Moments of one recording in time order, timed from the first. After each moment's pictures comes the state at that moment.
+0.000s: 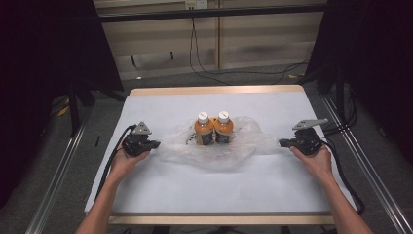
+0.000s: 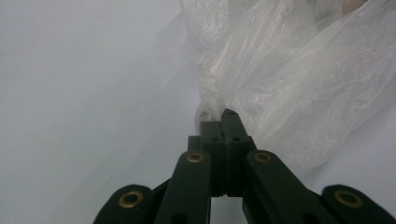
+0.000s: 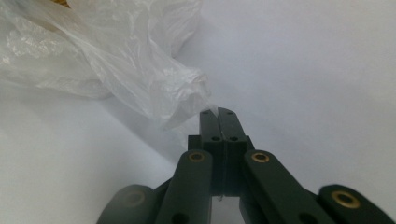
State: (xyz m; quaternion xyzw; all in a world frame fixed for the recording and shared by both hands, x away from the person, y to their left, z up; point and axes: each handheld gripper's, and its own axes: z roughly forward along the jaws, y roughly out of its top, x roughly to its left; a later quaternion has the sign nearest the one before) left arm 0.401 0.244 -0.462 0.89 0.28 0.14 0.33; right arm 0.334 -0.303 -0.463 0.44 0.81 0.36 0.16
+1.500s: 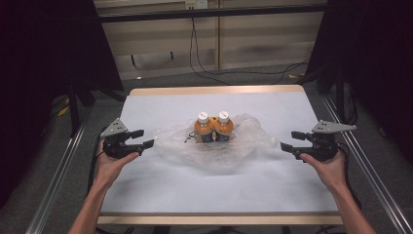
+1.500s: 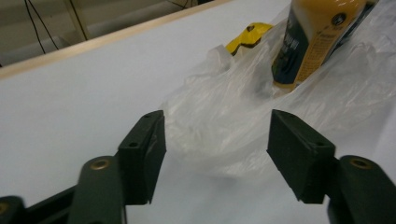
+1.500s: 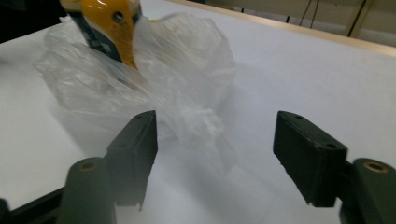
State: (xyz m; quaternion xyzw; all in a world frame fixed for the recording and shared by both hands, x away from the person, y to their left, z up) left arm 0.364 0.270 -0.414 0.81 0.29 0.16 0.48; right arm 0.290 -0.310 -0.422 0.40 0.76 0.48 0.18
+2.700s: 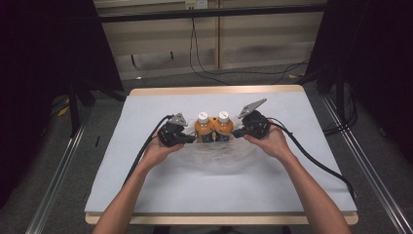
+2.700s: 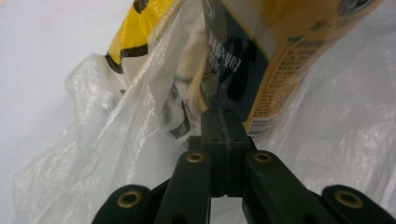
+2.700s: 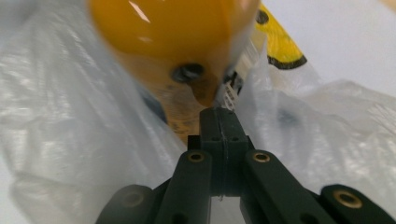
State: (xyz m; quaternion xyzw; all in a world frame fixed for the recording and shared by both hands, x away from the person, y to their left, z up) left arm 0.418 0.135 -0.449 0.91 0.19 0.06 0.36; right arm 0.394 -0.166 -0.424 0.28 0.89 0.34 0.10
